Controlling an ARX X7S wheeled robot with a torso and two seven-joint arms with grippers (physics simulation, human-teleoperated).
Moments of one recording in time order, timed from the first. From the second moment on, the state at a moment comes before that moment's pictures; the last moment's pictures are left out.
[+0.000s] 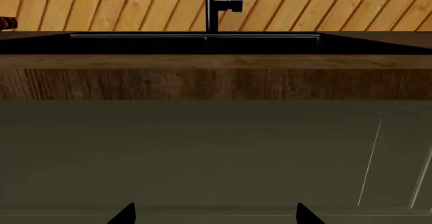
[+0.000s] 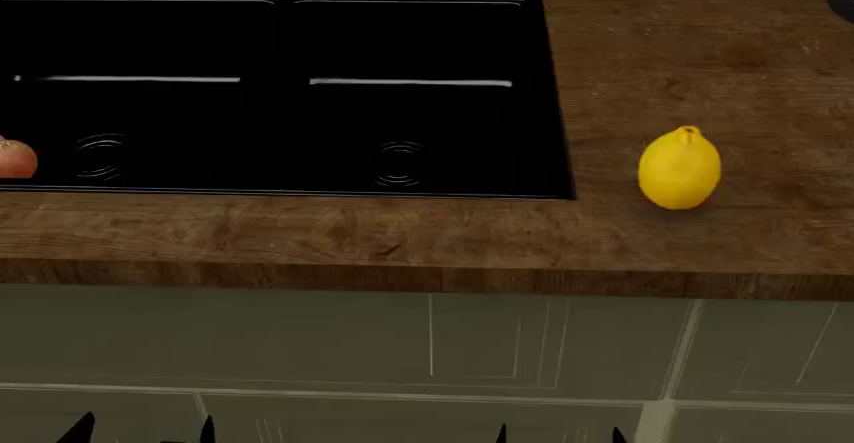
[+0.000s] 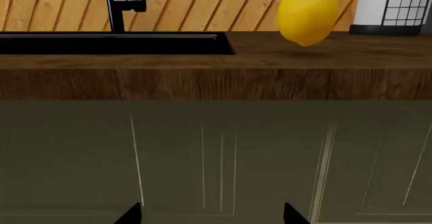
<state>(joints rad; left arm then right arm) 0.00 0.00 0.00 0.00 0.00 0.00 0.00 0.00 0.00 0.00 0.00 0.00 0.00 0.00</state>
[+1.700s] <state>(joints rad) -0.11 -0.18 0.05 0.46 -0.13 -0.48 -0.21 0.08 0.20 -0.09 -0.59 0.08 0.52 0.23</state>
